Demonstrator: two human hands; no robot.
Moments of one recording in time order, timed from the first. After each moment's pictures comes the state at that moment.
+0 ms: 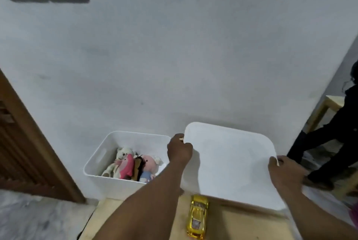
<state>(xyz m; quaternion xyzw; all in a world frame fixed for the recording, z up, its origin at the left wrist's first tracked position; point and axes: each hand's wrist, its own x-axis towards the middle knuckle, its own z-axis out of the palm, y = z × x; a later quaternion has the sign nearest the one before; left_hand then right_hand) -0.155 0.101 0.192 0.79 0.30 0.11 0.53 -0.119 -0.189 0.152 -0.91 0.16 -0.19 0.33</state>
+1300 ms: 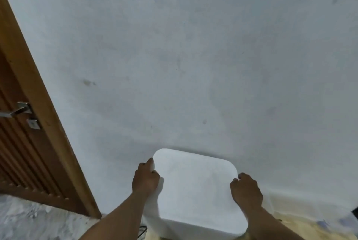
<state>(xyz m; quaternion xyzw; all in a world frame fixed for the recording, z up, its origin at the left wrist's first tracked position) -0.167 0.453 0.086 0.89 0.30 0.04 0.34 -0.100 0.160 0.108 -0.96 0.13 0.04 0.26</state>
